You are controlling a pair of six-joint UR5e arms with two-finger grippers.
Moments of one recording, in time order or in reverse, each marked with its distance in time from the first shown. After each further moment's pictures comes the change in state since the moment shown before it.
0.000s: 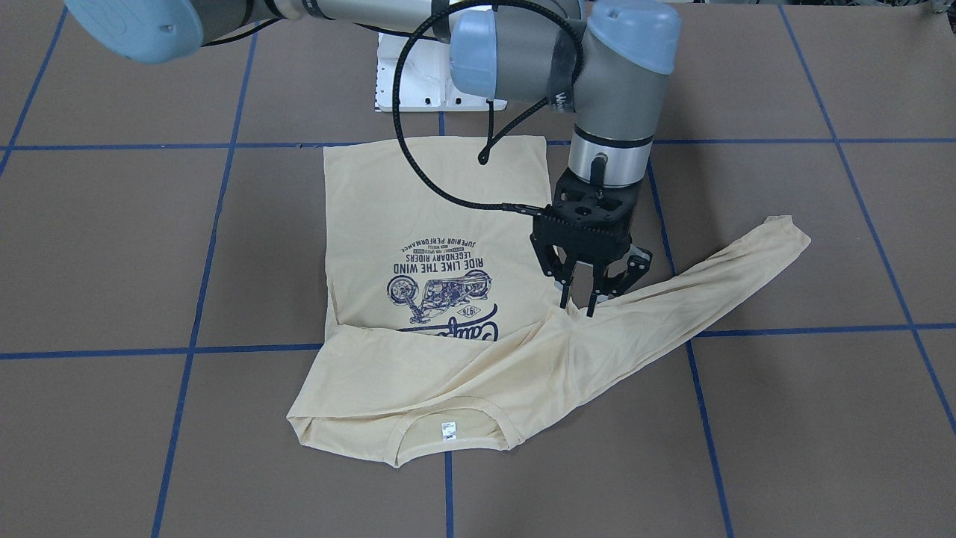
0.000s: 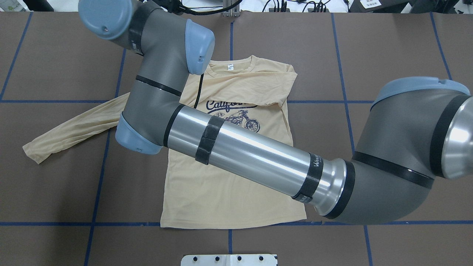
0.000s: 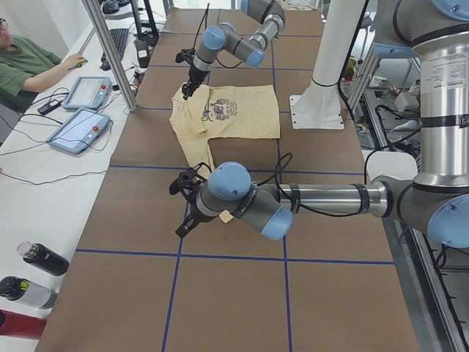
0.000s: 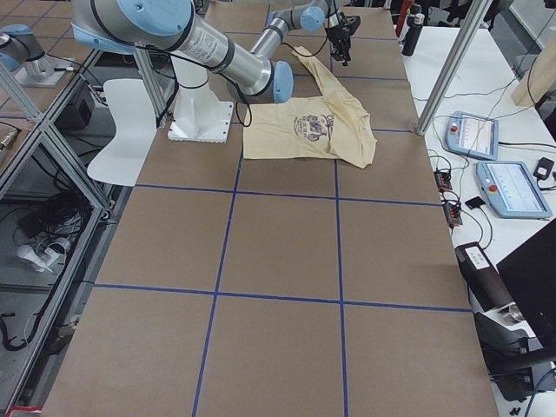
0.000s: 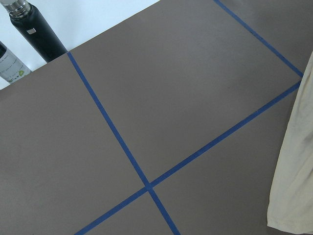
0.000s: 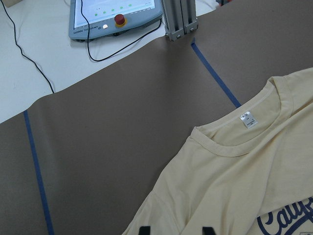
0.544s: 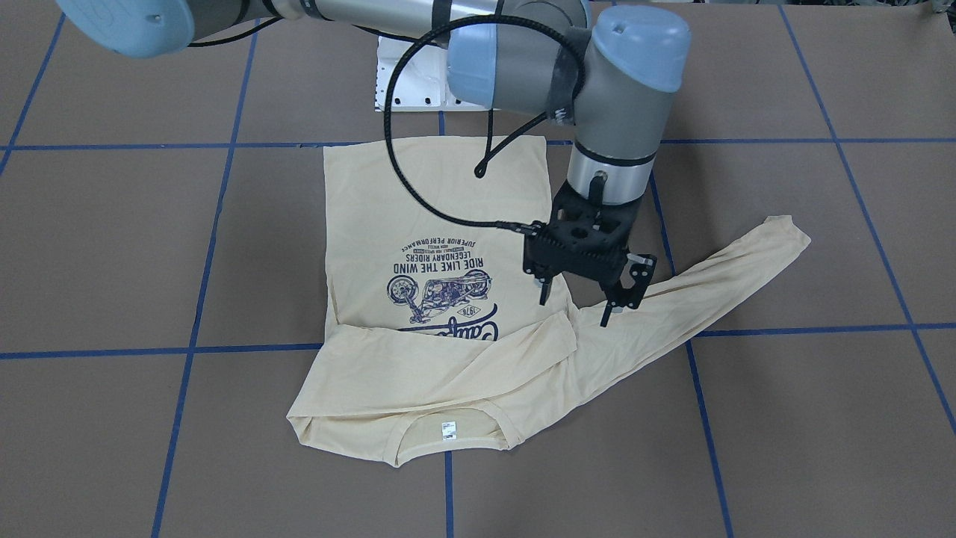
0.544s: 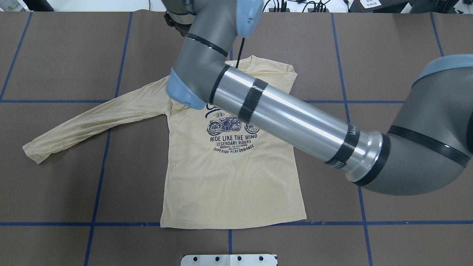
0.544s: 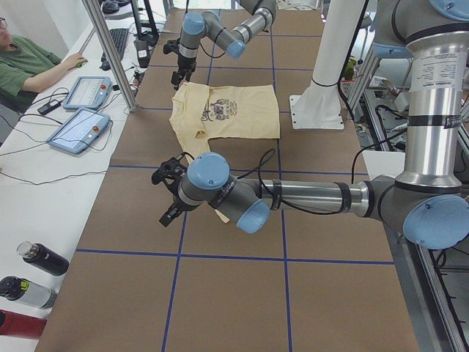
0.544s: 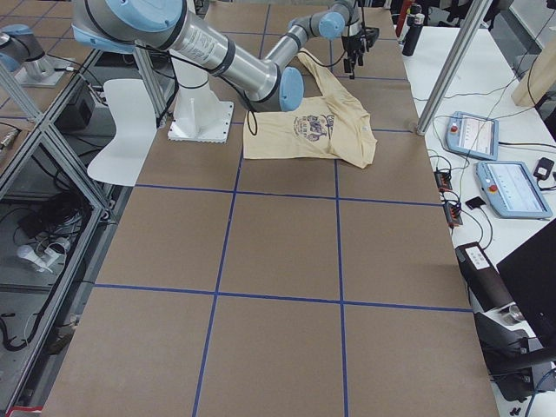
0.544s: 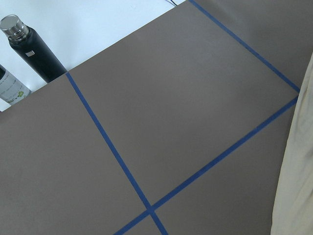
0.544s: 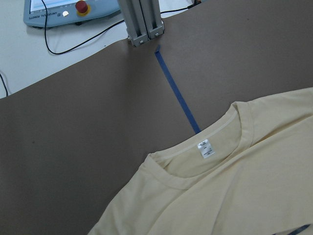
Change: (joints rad) left arm 0.047 -0.116 0.076 -0.056 -0.008 -0.146; right arm 0.162 -0.167 0.120 -0.030 0.255 -0.186
